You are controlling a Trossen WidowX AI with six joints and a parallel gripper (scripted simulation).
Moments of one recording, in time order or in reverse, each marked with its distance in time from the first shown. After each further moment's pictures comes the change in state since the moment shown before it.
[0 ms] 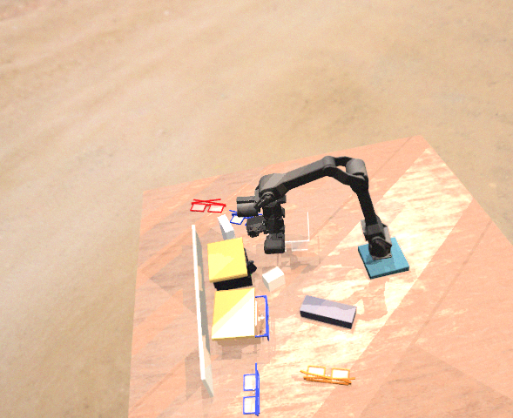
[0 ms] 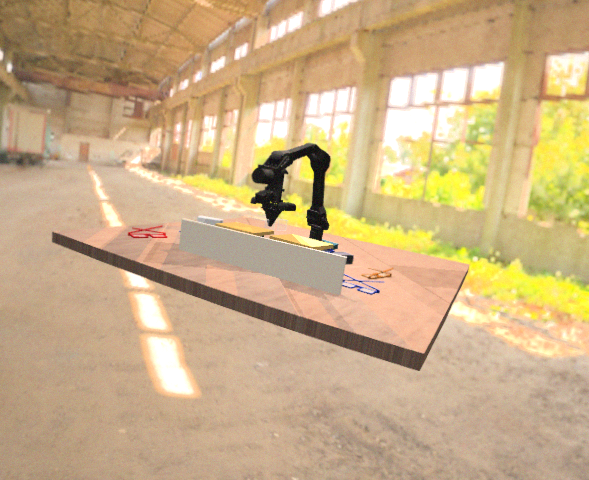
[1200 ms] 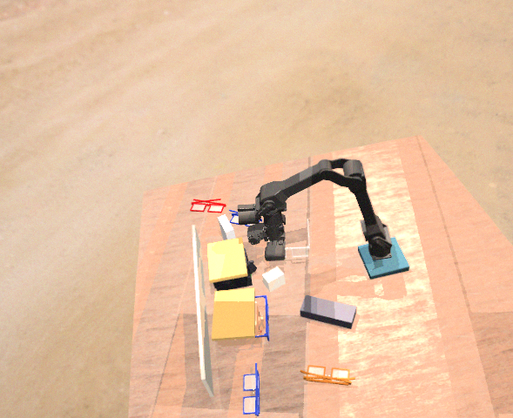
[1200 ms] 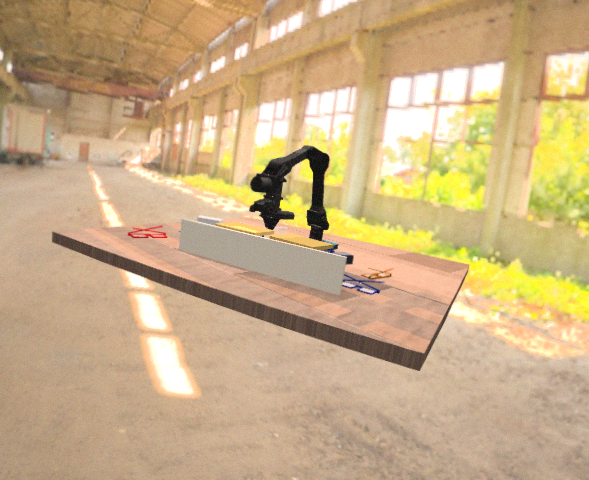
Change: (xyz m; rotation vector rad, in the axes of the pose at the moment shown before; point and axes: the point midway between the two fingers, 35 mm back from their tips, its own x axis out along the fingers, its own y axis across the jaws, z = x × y) arm 0.031 0.000 0.002 0.001 0.000 0.000
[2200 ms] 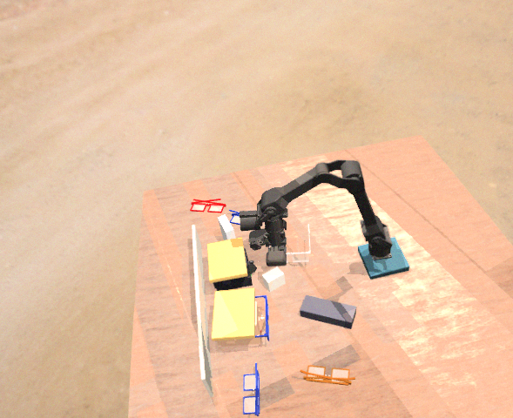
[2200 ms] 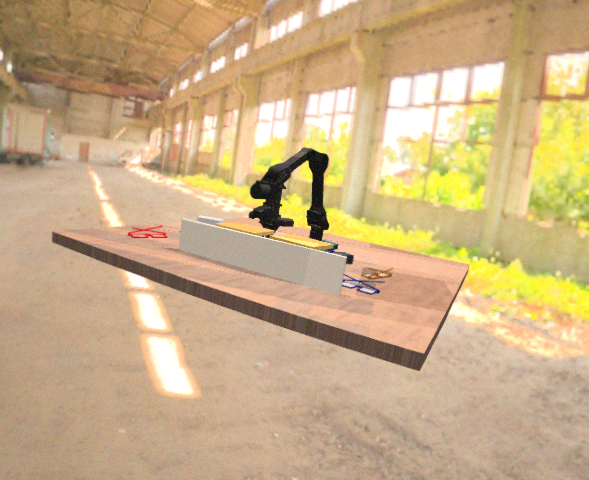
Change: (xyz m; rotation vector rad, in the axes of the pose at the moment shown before) arm 0.025 0.000 -0.001 0.001 0.000 0.000
